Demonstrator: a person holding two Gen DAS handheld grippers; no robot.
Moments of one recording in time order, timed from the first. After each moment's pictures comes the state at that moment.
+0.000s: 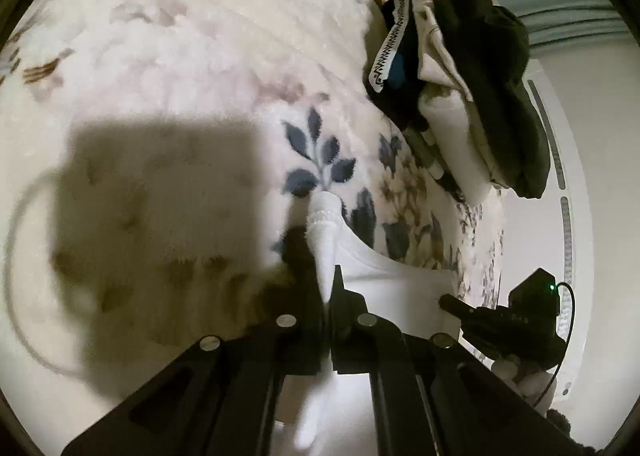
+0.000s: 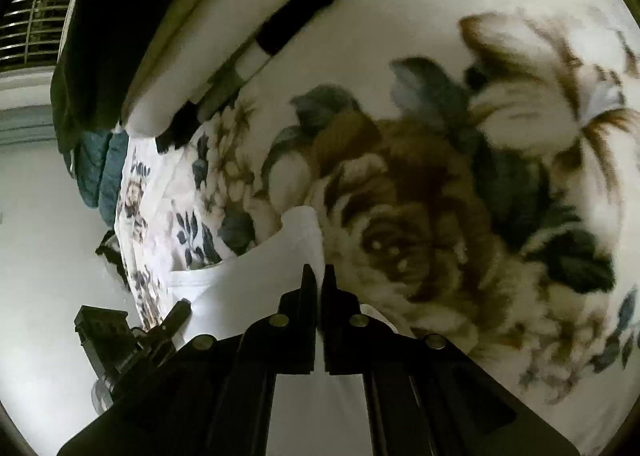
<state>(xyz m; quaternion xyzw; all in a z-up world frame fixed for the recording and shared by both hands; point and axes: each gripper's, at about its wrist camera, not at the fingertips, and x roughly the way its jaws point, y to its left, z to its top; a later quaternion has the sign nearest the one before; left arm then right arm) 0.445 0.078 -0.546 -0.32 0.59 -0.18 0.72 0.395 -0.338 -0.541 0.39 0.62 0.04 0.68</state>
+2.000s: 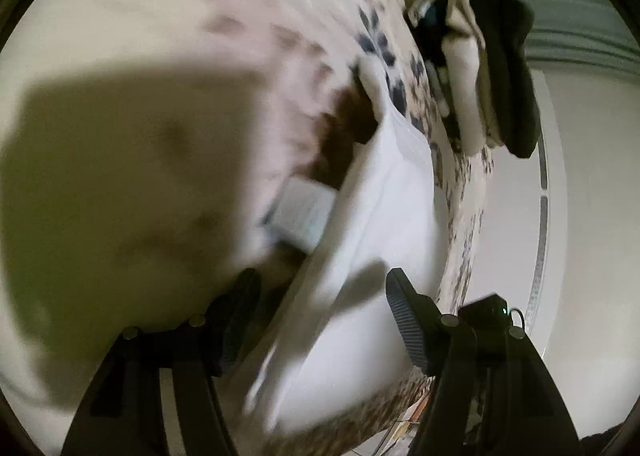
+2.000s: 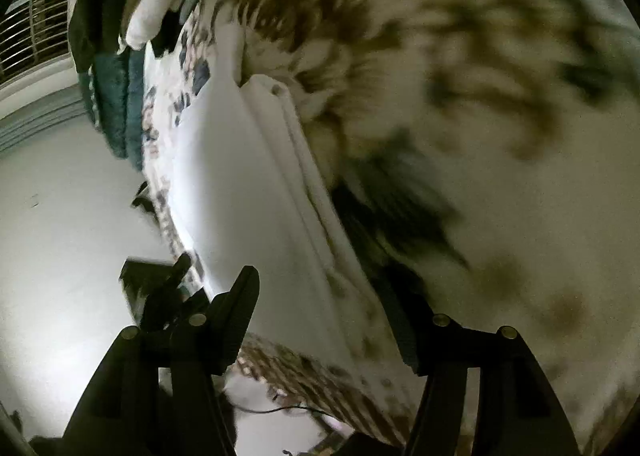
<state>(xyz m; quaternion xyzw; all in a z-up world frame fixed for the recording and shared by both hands) 0.354 0.085 -0.583 -0.40 0.62 -0.20 0.65 0.248 -0.347 -0.584 0.46 0.66 0.14 0.58</state>
